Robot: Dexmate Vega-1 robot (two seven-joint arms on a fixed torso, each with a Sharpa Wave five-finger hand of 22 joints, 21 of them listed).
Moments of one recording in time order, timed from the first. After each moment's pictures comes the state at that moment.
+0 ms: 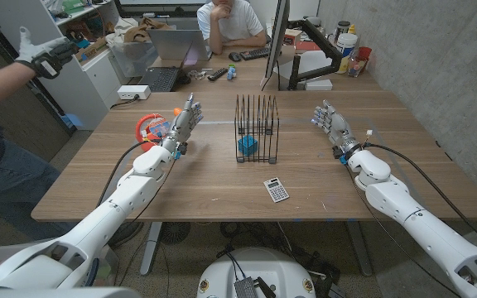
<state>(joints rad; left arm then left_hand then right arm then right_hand) 0.81 0.54 0.39 -1.31 -0.63 -0.24 -0.06 0.35 0.03 -0.21 0.10 0.45 -0.01 0.08 0.20 0.18 -0.03 0.02 0.20 0.18 -0.03 0.02 0.19 0.18 0.02 -0.04 0.20 0.18 -0.90 -0.58 -0.36 -1.39 0.63 0.26 0.02 0.19 0.02 0.25 -0.02 0.19 0.18 0.08 0.20 0.18 0.17 0.09 0.20 0.18 0.14 0.02 0.19 0.18 0.16 -0.04 0.46 0.17</state>
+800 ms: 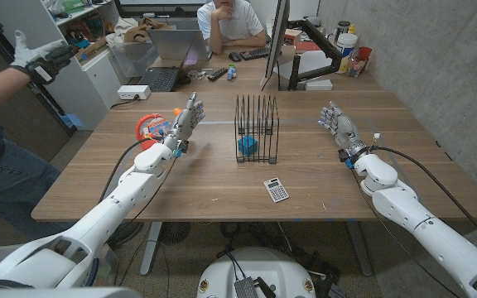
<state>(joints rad) 0.77 0.53 0.40 -1.28 -0.63 -0.23 -0.08 0.36 0.03 -0.22 0.10 0.45 0.00 0.07 0.20 0.18 -0.03 0.02 0.20 0.18 -0.04 0.03 0.19 0.18 0.01 -0.03 0.19 0.18 -0.98 -0.62 -0.32 -1.47 0.62 0.28 -0.04 0.19 0.02 0.25 -0.02 0.19 0.19 0.07 0.20 0.18 0.17 0.09 0.20 0.18 0.14 0.02 0.19 0.18 0.16 -0.04 0.45 0.17</state>
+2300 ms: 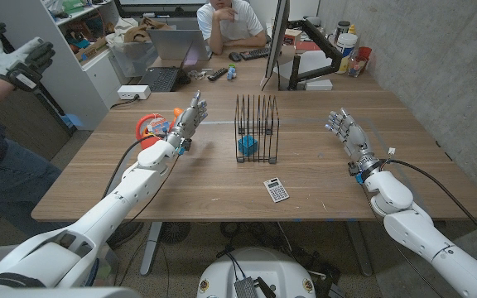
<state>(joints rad) 0.74 0.52 0.42 -1.26 -0.61 -0.22 -0.09 0.37 0.04 -0.22 0.10 0.45 0.00 0.07 0.20 0.18 -0.02 0.02 0.20 0.18 -0.04 0.02 0.19 0.18 0.00 -0.02 0.19 0.18 -1.16 -0.64 -0.25 -1.56 0.60 0.46 -0.03 0.20 0.02 0.25 -0.03 0.19 0.22 0.04 0.20 0.18 0.21 0.06 0.22 0.18 0.18 0.01 0.20 0.18 0.19 -0.04 0.43 0.17</state>
